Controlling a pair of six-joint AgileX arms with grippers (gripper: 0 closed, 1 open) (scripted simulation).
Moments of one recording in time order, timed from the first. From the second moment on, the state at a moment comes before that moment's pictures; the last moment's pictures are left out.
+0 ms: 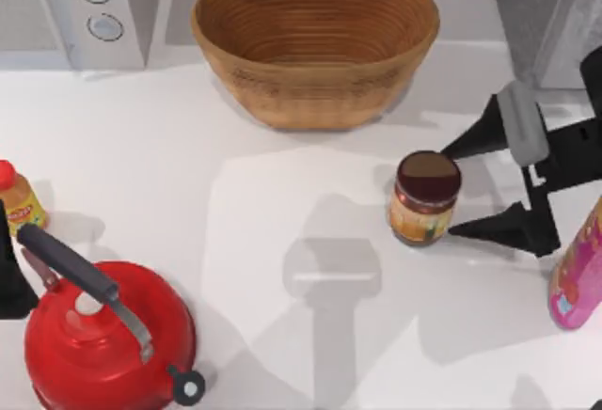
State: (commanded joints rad) left arm 0.00 0.00 0.00 0.00 0.00 0.00; right arm 0.07 2.10 1.21 -0.52 -1.06 -1.39
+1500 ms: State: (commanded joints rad) left arm 0.00 0.00 0.00 0.00 0.00 0.00; right arm 0.20 2.15 1.13 -0.16 -1.02 -1.12
